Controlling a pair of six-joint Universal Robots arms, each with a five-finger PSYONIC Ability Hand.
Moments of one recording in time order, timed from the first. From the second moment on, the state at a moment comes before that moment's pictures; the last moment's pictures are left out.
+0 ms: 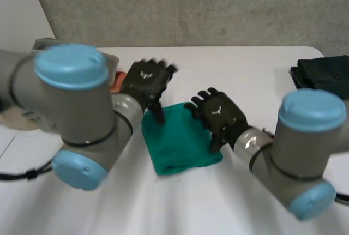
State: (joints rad) left arm 4.05 -2.06 -1.24 3.13 -1.60 3.35; right arm 2.12 -1.13 1.62 -0.24 1.33 2.63; left_hand 0.19 0.21 0.22 0.20 0.05; right_hand 0.22 0.21 0.21 0.22 0.05
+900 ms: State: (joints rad) left arm 4.08 -2.03 -1.20 3.08 -1.23 3.38; right arm 2.19 -0.87 1.59 -0.59 1.33 2.60; left_hand 0.19 0.21 0.22 0.20 0.05; right_hand 1.02 1.15 1.16 1.19 0.94
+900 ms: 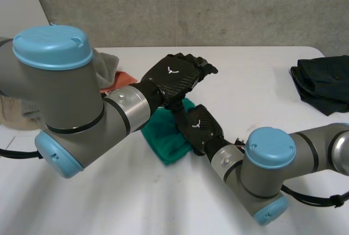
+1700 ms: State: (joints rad) left arm 4.13 -2.00 -1.11 3.08 -1.24 3.37; right arm 1.45 -0.55 0.80 -0.85 1.15 2.93; left_hand 0.19 0.21 0.22 0.20 0.05; right_hand 1.02 1.15 1.17 1.20 0.95
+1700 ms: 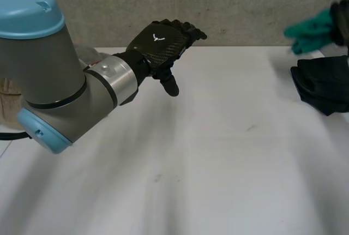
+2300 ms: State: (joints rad) left arm 4.10 -2.01 -1.13 3.08 -1.25 3.37; right arm 1.20 -0.54 1.04 -0.78 0.92 2.93; left_hand 0.19 0.21 0.22 0.20 0.05; right_hand 0.23 0.21 0.21 0.22 0.05
